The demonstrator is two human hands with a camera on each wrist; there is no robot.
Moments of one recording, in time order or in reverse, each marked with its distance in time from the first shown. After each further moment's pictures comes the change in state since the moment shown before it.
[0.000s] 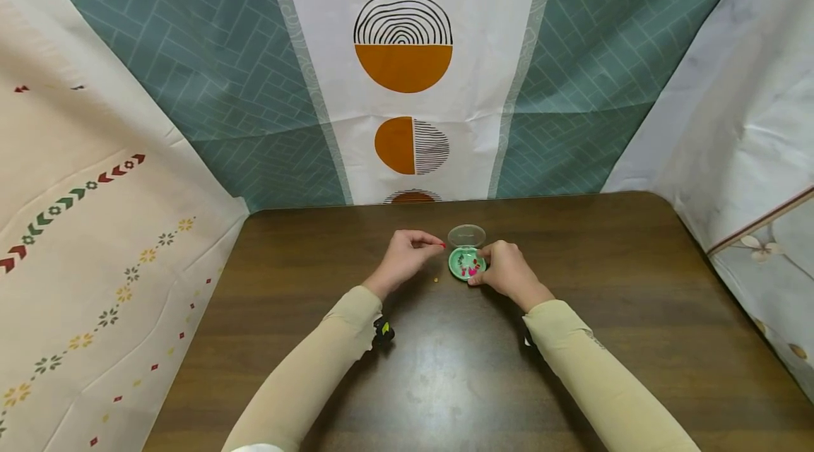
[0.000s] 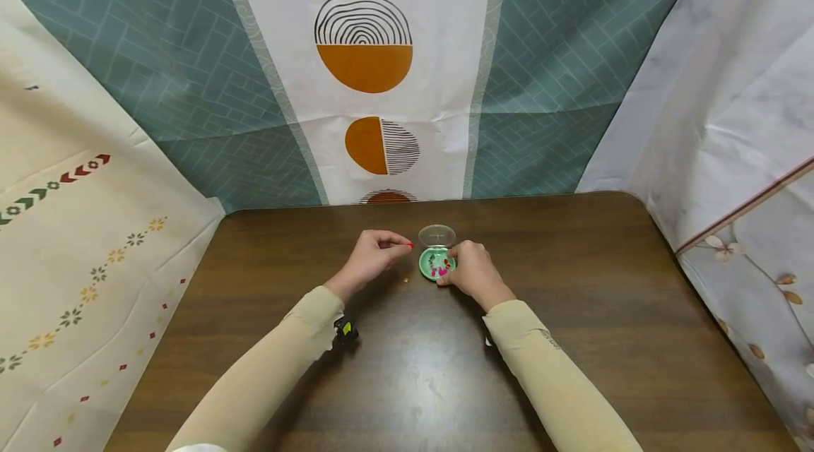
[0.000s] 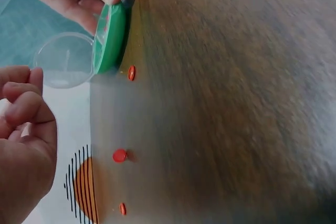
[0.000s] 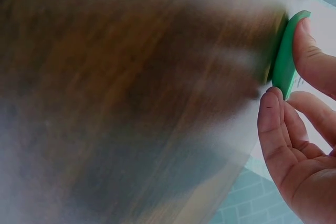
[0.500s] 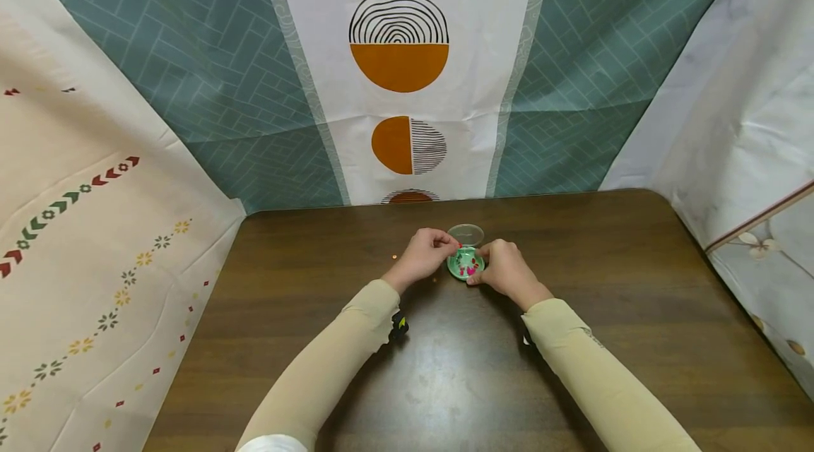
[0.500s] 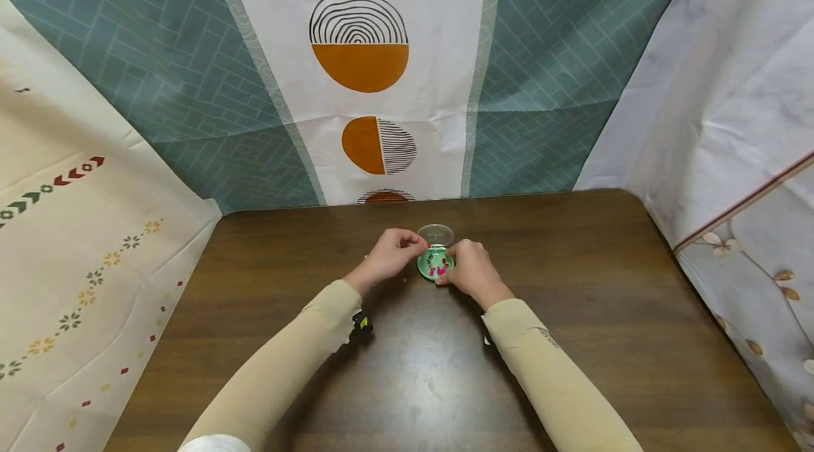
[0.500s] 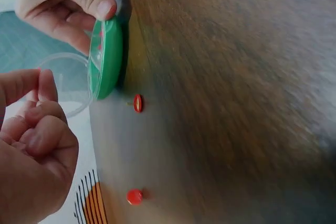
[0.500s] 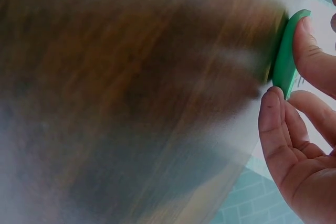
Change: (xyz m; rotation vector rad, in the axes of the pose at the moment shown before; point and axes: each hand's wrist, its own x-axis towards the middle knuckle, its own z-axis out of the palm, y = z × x) left_hand 0.017 0.009 0.026 0.179 -0.143 -0.001; right_hand 0.002 0.003 0.001 0.016 0.005 -0.016
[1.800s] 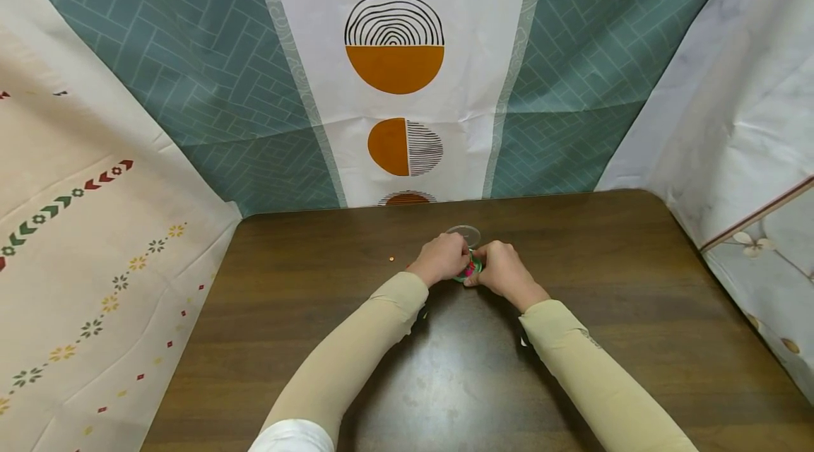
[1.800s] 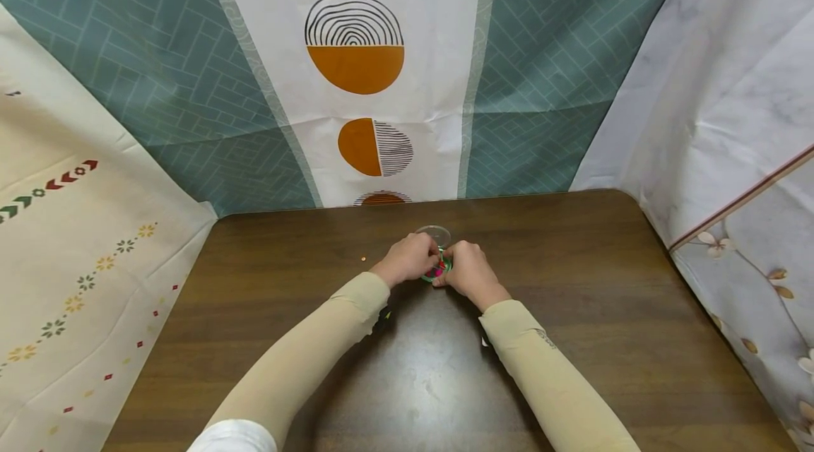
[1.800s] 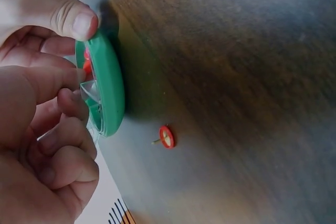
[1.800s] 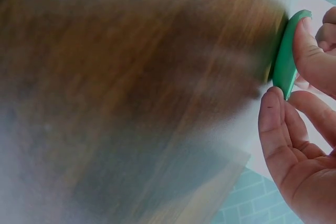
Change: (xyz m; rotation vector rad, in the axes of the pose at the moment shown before) left_hand 0.023 0.025 0.031 0.674 -0.136 -0.039; right_hand 0.001 0.001 0.001 0.005 0.000 -0.004
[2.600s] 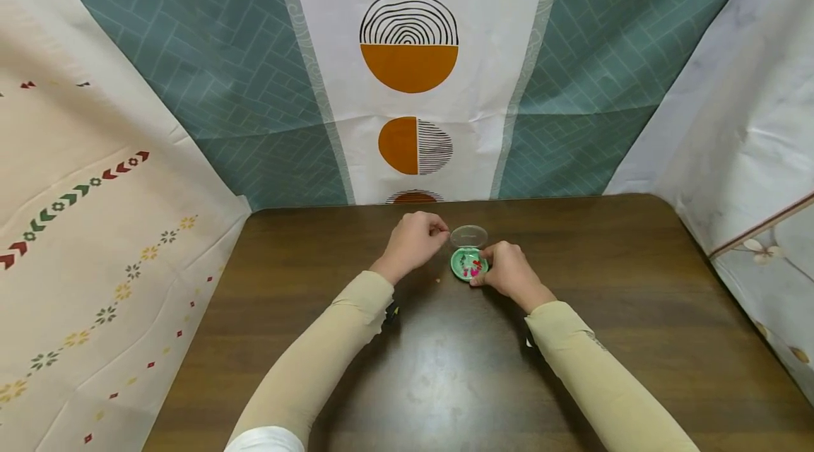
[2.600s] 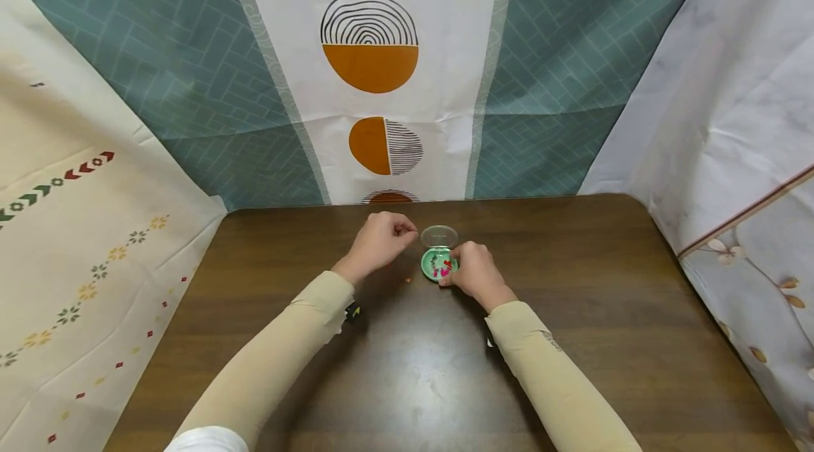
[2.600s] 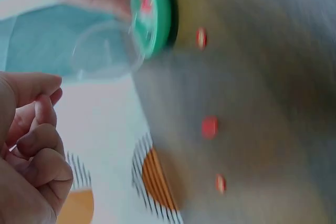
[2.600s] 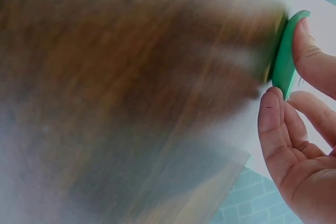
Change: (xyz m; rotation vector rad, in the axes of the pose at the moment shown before) left_hand -0.038 -0.040 -0.049 -0.208 0.363 0.064; right_hand -0.002 -0.004 0.000 -0.030 -0.001 0.039
